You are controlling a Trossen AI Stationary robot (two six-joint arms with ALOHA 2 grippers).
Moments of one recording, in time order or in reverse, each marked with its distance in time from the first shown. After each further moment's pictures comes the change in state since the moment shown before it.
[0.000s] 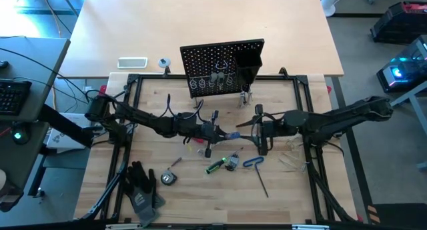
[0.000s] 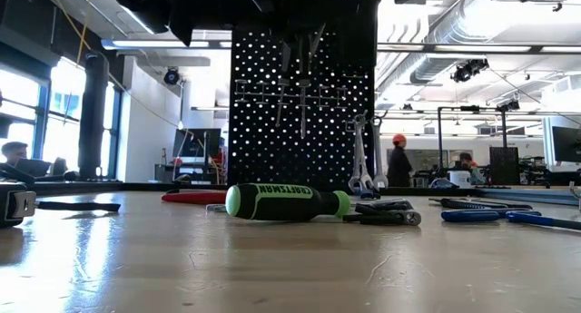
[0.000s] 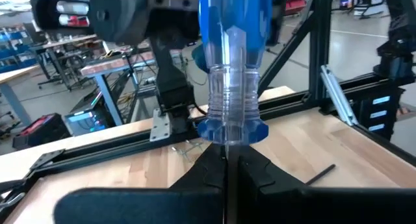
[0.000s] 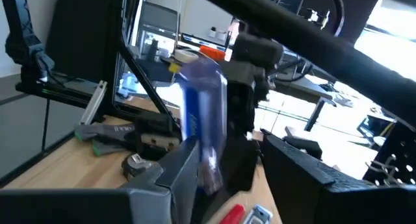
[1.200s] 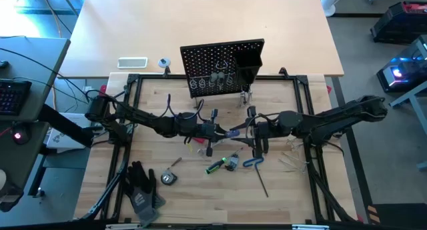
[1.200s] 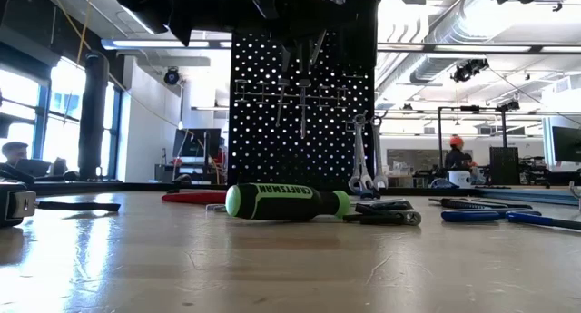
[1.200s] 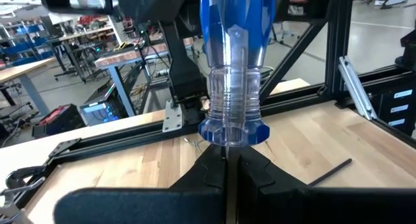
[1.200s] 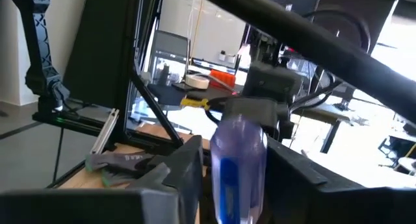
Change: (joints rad) left arm 0.000 0.000 0.001 -0.021 -0.058 0.005; right arm 0.000 0.123 0.031 0.183 -0.069 0.030
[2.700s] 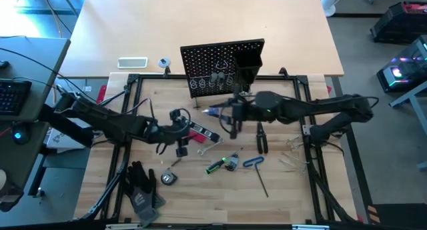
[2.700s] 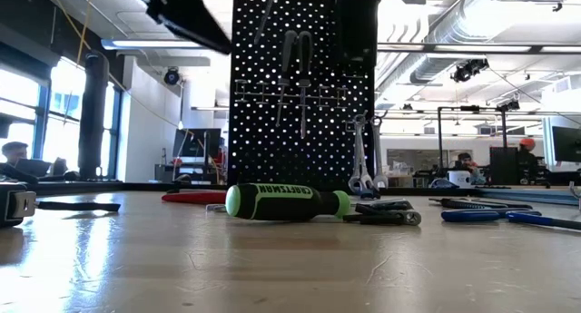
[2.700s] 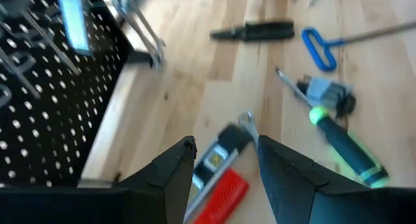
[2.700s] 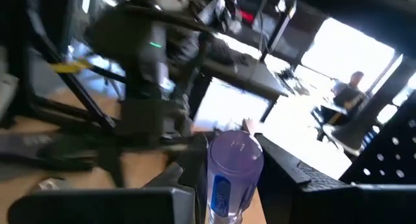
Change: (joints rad) left arm -0.229 -0.442 0.000 -1.079 -0.566 -0.352; right arm -0.130 0.233 0.578 -0.521 0.113 -0.134
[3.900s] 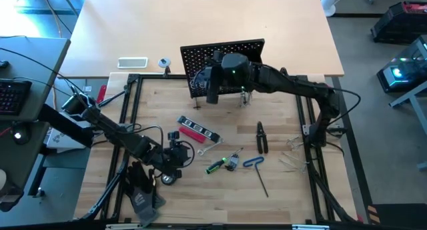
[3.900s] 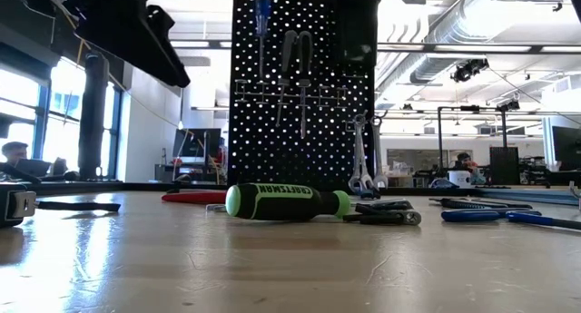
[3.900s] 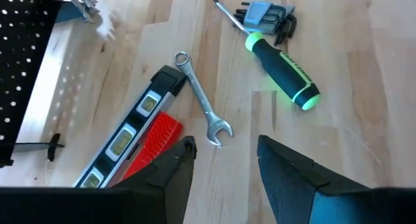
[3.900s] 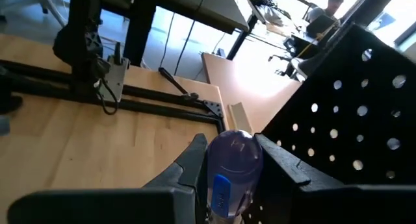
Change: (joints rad) left arm -0.247 0.158 0.000 -0.119 -0.052 -0.206; right arm -0.256 0.358 0.625 -0.514 -0.034 -0.033
